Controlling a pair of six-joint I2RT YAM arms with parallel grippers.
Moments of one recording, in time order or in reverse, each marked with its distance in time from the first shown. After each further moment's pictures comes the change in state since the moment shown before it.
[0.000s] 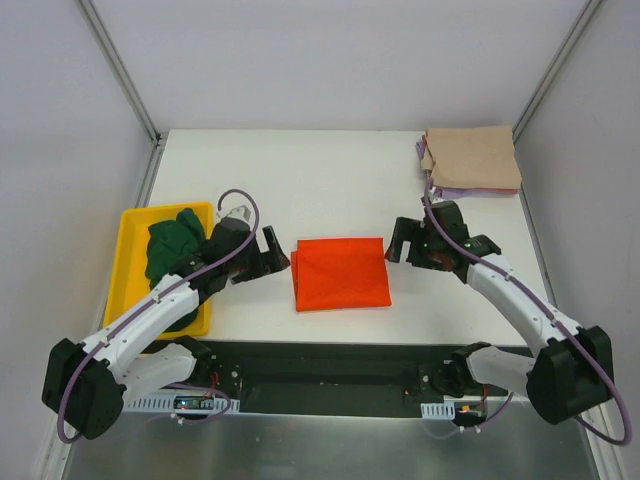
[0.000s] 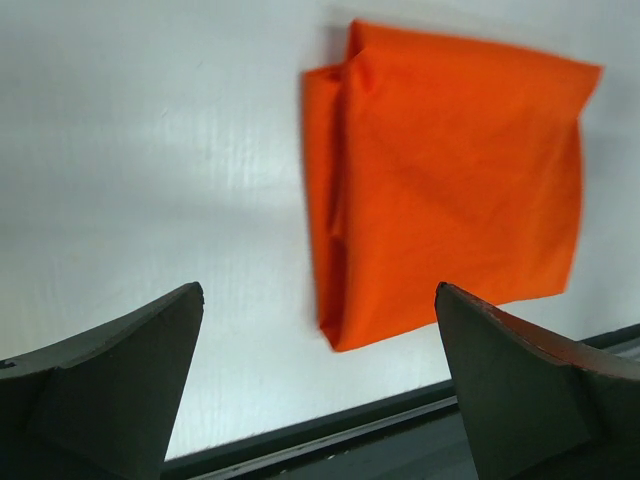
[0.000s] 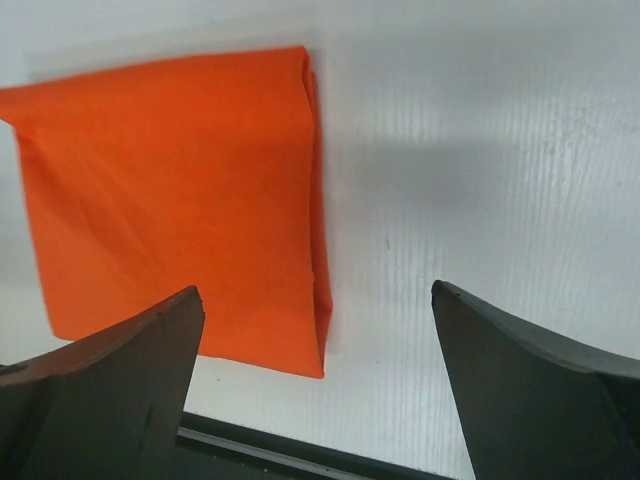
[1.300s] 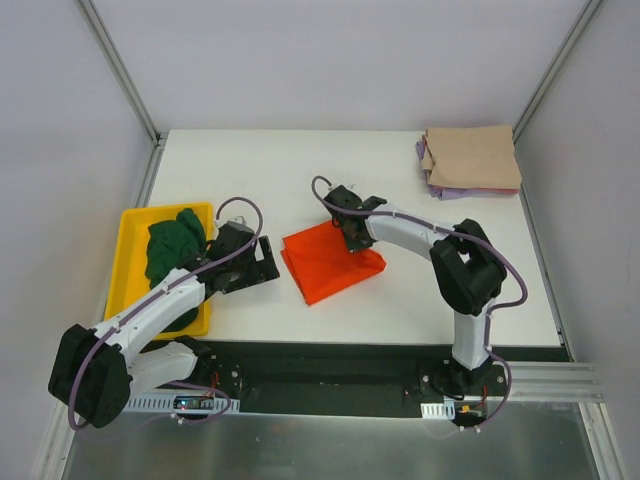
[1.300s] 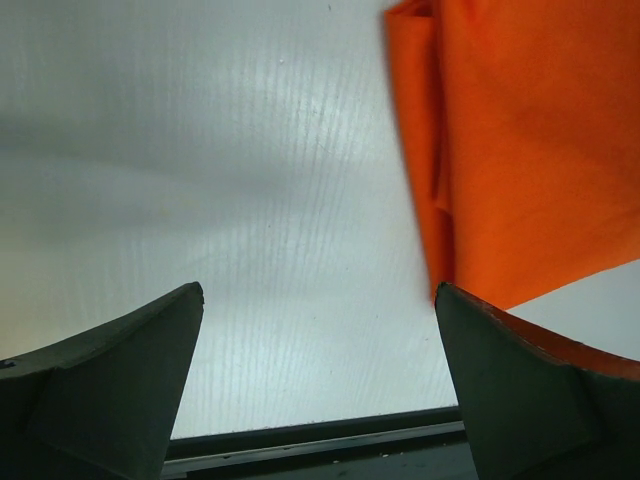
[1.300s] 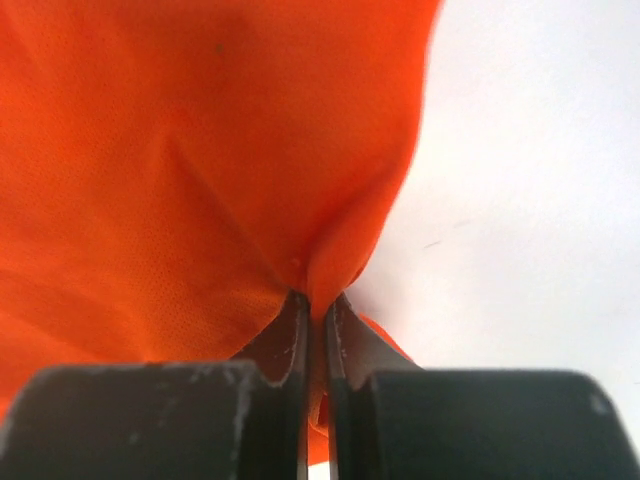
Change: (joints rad) left arm 0.023 0.064 -0.061 -0.127 -0.068 0.002; right arm 0.362 0.798 0.514 -0.113 0.344 -0.061
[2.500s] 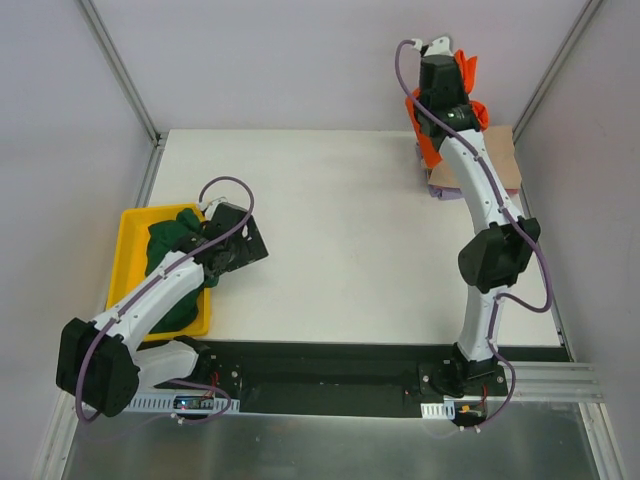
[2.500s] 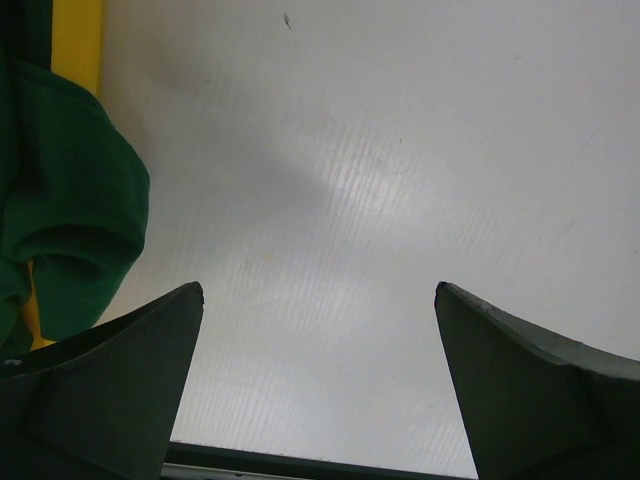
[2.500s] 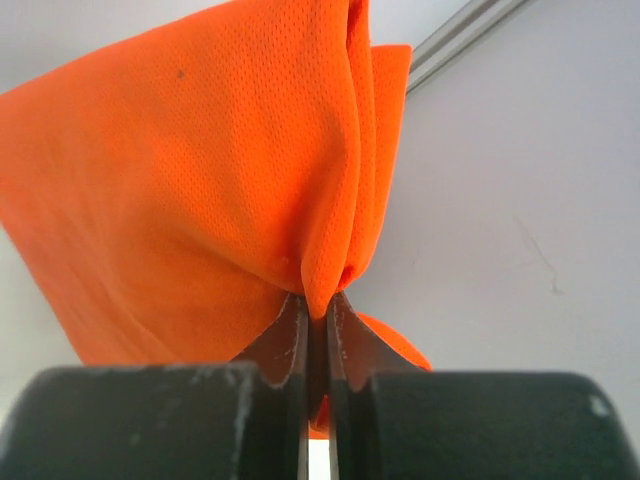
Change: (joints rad) left arm 0.071 0.053 0.175 -0.133 -0.206 -0.011; right arm -0.446 0.073 0.776 0.193 0.513 -0.854
